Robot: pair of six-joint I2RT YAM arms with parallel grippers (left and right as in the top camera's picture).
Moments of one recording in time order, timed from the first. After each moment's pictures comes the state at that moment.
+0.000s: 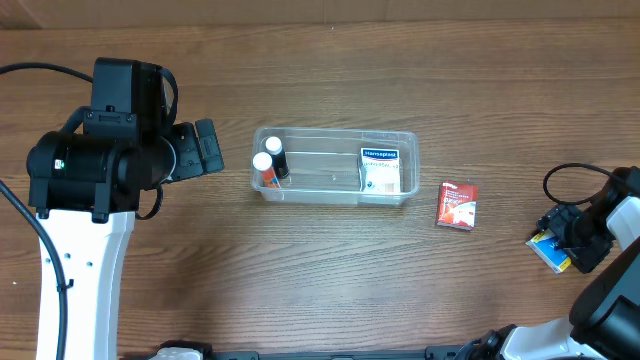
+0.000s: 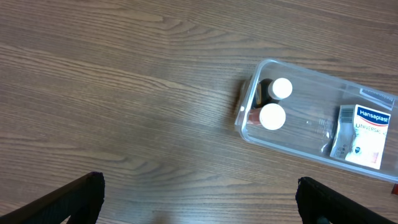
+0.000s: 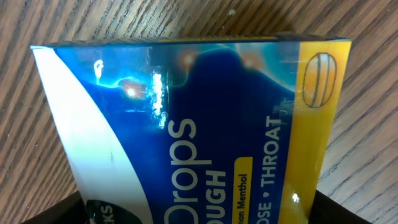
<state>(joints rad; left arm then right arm) -0.11 1.38 1.74 -1.44 -0.09 -0.34 -0.67 1.72 0.93 -0.71 0.03 0.25</state>
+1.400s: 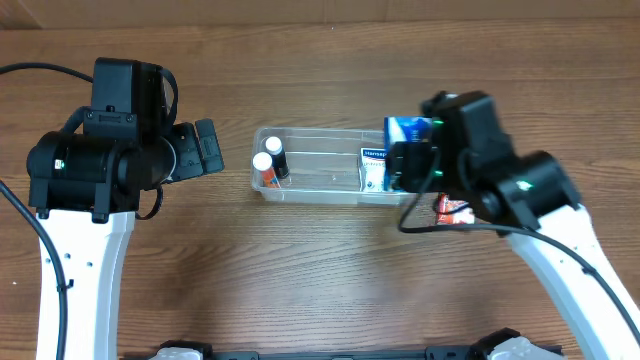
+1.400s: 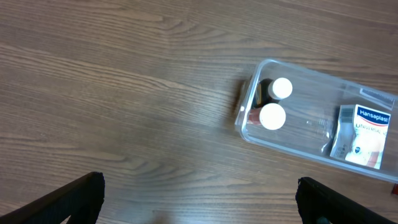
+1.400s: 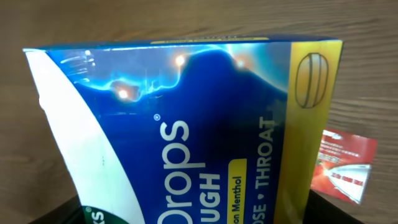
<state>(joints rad) -0.11 1.38 1.74 -1.44 -0.09 -0.34 0.46 1.35 1.42 -1.07 -0.02 0.42</state>
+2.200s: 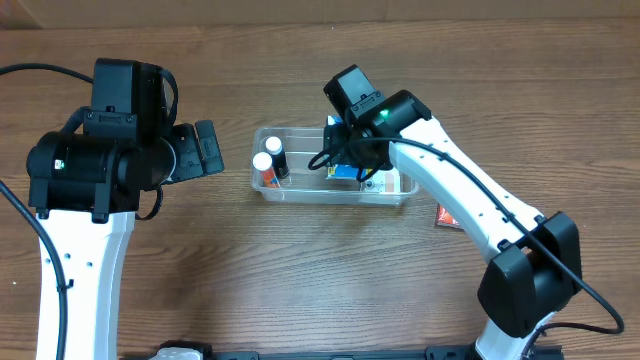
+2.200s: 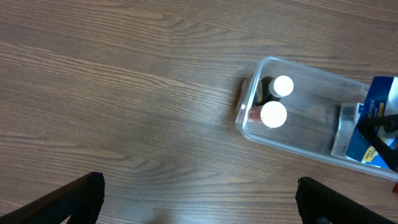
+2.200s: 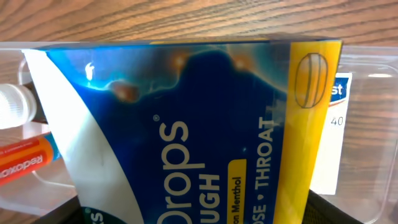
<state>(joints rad) -0.11 1.38 1.74 -1.44 -0.09 -0.34 0.58 1.89 1.66 -1.04 0.02 0.62</state>
